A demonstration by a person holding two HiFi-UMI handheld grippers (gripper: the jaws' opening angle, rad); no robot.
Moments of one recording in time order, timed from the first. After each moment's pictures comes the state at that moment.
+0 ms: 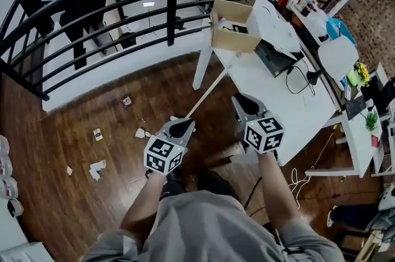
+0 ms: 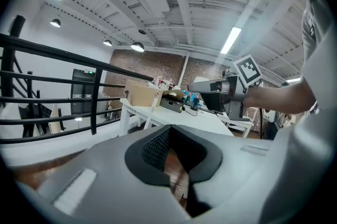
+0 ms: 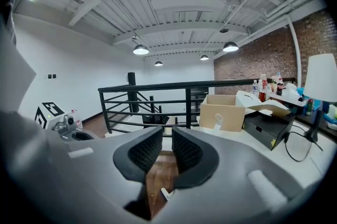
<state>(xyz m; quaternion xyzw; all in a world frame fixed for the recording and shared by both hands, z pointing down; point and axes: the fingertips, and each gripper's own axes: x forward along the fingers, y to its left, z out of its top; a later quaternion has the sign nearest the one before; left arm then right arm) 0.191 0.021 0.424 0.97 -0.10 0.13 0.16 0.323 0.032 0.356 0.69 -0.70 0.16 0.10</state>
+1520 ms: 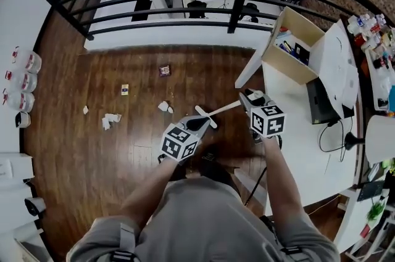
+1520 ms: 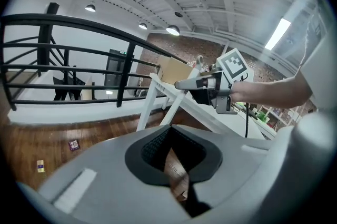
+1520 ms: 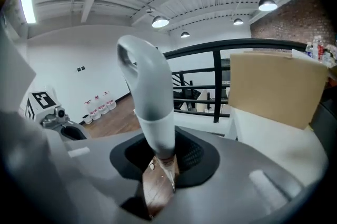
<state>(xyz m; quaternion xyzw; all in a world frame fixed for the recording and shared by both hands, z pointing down) 0.253 -0.038 0.530 0.90 -0.25 0.21 0.27 0.377 -0.117 0.504 0.50 -0.81 0.26 0.19</state>
